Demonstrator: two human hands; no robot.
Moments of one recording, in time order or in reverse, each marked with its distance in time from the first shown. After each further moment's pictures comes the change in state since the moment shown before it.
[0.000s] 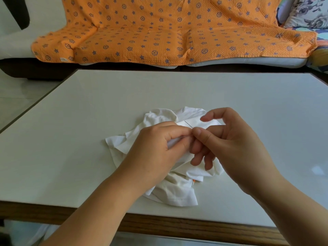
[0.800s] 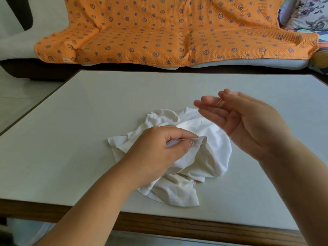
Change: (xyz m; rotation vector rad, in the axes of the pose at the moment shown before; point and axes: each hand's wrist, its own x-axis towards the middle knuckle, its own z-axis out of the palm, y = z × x) left_hand 0.002 0.002 -0.007 -0.104 -0.162 -0.162; right_hand 0.048 -0.003 -0.028 0.717 0.024 0.081
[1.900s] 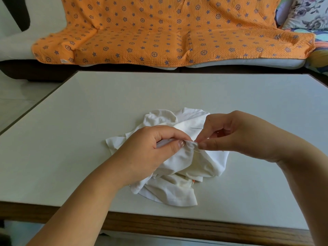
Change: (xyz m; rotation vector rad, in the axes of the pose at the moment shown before) left_hand -0.002 -0.002 -0.012 0.049 -0.050 0.006; right_hand -0.010 -0.011 -0.012 -1.187 -0.454 0.016
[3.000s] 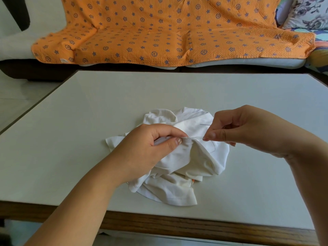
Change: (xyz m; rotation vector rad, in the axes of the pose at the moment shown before) left_hand -0.001 0.002 -0.003 -0.013 0.020 -0.042; right_hand -0.005 0.002 -0.012 0.035 0.052 0.045
